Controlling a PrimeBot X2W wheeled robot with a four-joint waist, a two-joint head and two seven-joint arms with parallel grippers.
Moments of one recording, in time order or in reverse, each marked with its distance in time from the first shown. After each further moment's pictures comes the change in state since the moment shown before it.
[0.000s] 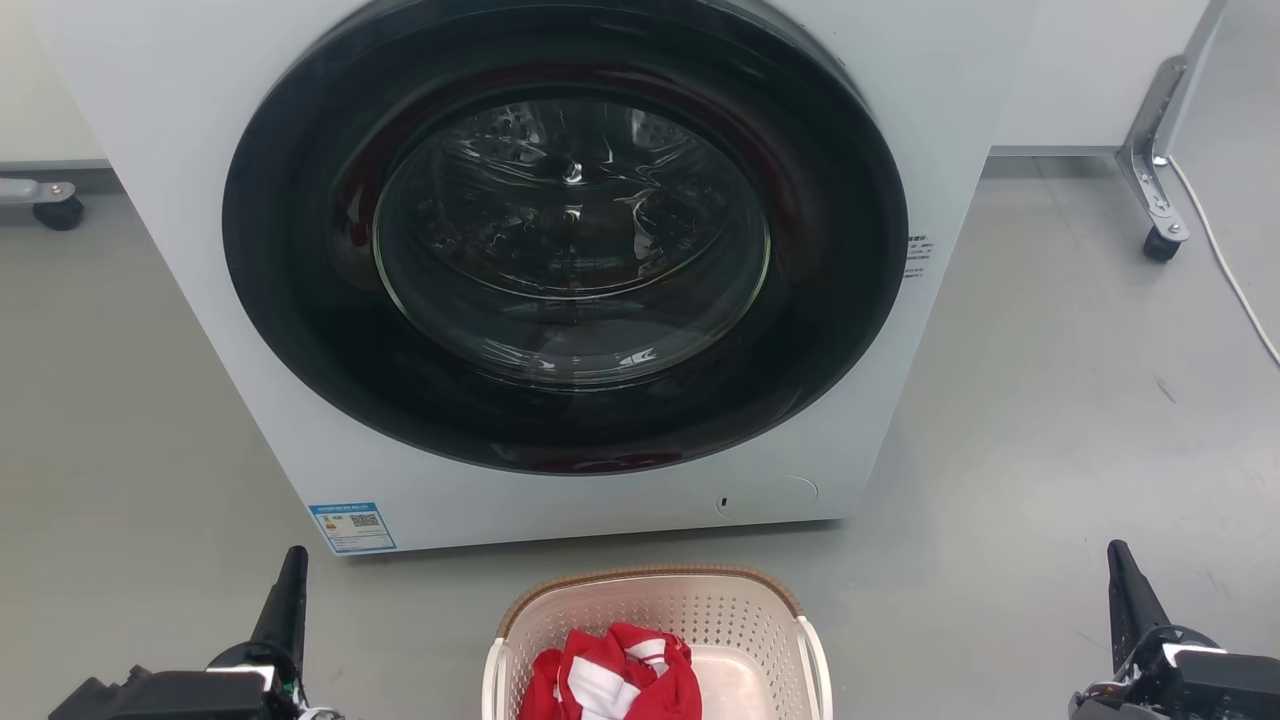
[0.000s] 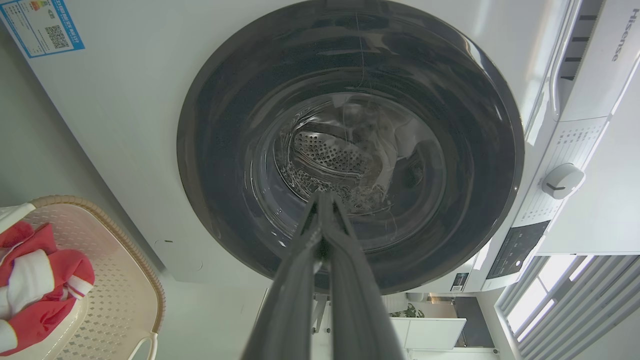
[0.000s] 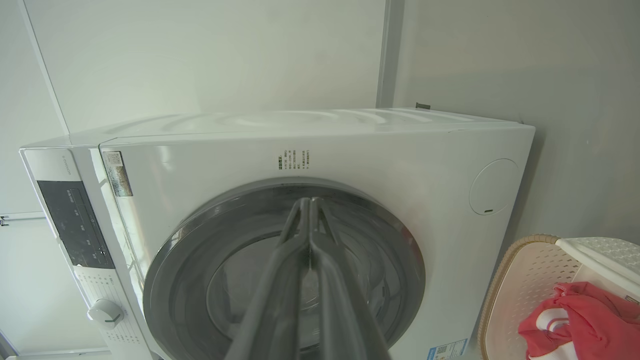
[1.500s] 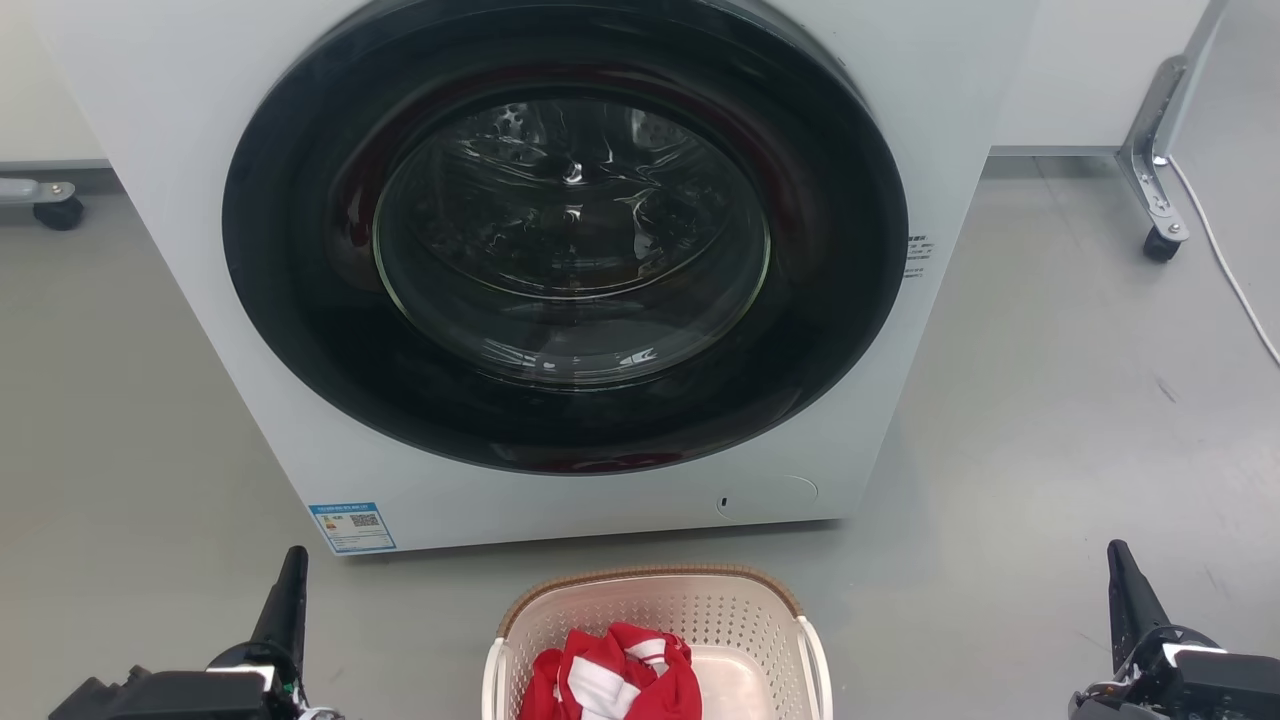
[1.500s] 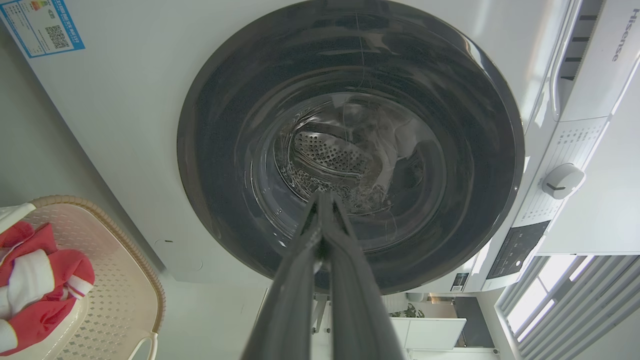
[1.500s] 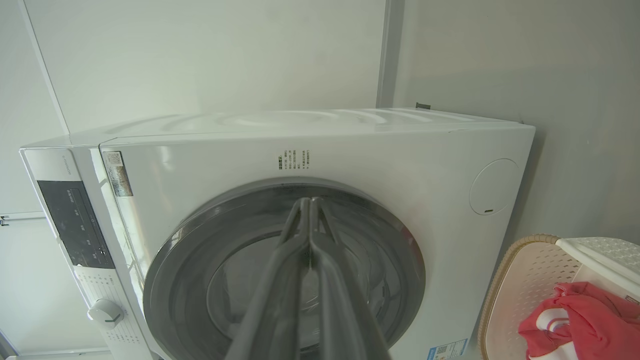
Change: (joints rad) left arm 0.000 0.000 0.000 0.000 0.000 0.000 0.000; right arm 0.000 0.000 0.000 0.000 0.000 0.000 0.000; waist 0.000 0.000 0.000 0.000
